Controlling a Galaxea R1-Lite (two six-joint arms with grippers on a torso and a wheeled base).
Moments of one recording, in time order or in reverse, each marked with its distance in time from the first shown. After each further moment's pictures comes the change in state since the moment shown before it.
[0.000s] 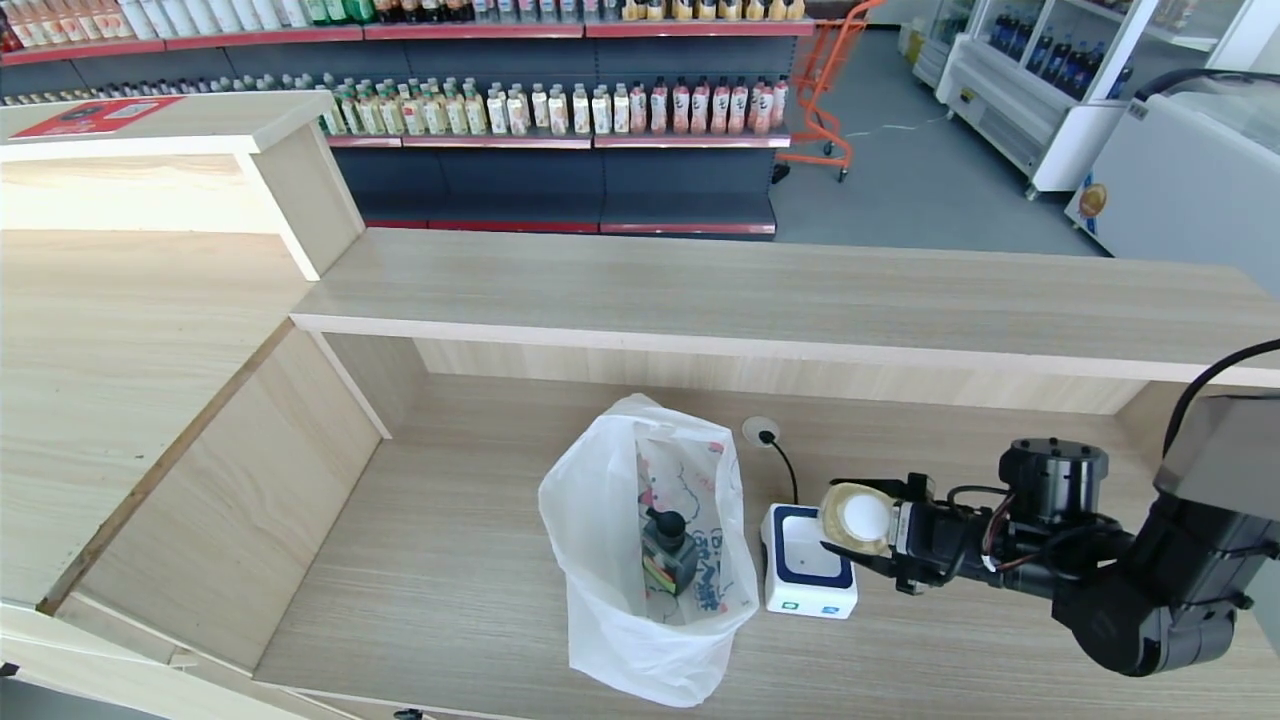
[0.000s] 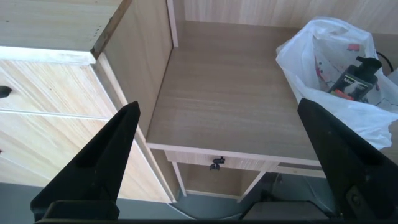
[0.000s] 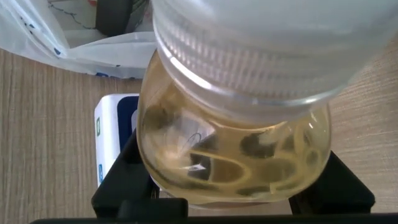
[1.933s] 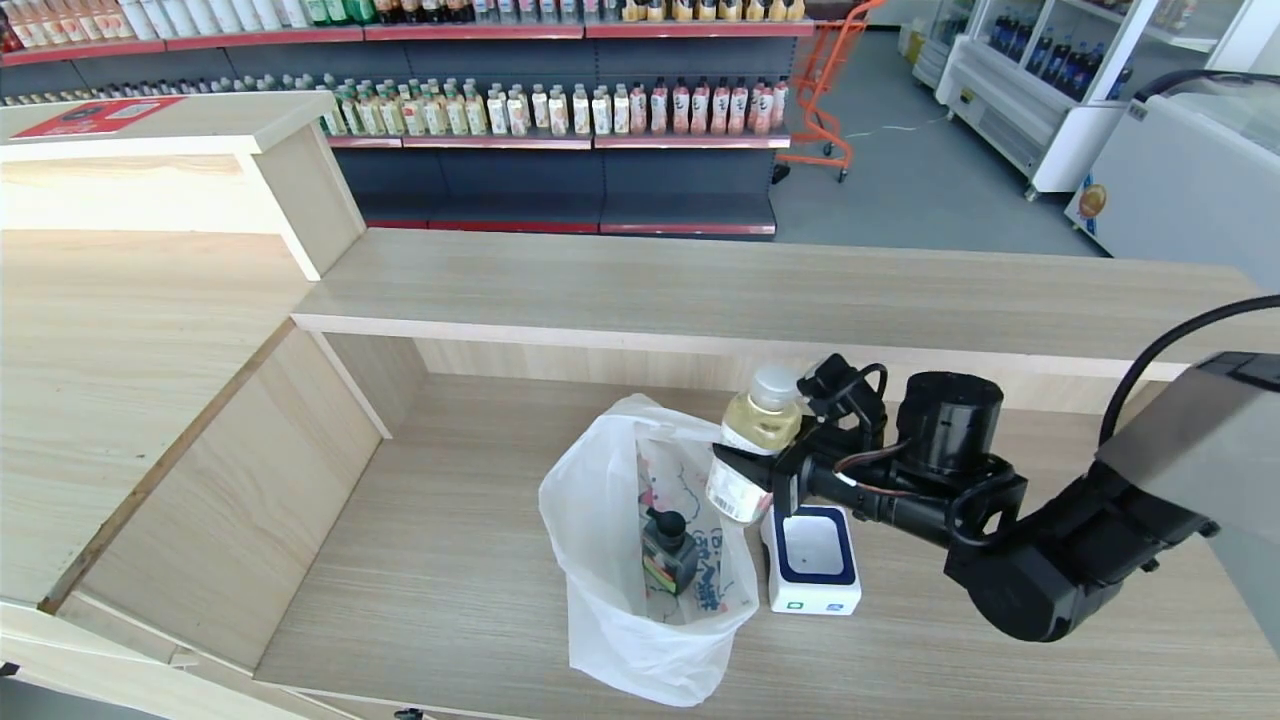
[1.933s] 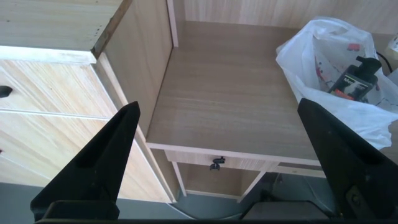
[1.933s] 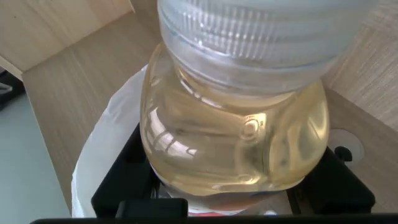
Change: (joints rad) left arm 0.000 0.000 0.000 0.000 0.000 0.000; right arm 0.323 -0.063 -0.247 0.042 -0.384 0.970
